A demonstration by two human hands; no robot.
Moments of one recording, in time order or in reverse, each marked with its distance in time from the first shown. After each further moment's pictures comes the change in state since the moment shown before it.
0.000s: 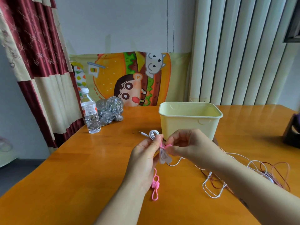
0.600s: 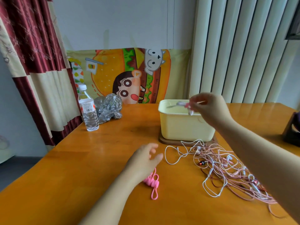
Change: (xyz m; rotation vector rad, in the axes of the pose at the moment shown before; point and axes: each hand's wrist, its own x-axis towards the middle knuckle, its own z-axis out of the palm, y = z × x) left_hand 0.042 -0.029 -0.048 1.233 -0.157 0.077; right_hand 0.068 0.019 -0.064 -0.238 0.573 -0.044
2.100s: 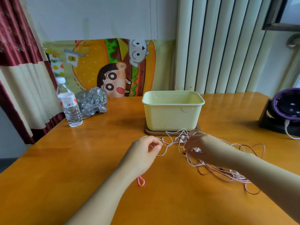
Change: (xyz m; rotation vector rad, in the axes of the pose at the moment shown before) left_hand -0.011 0.036 0.020 -0.003 0.036 0.213; right_hand -0.087 0.077 -0.035 -0.668 -0.682 -0.370
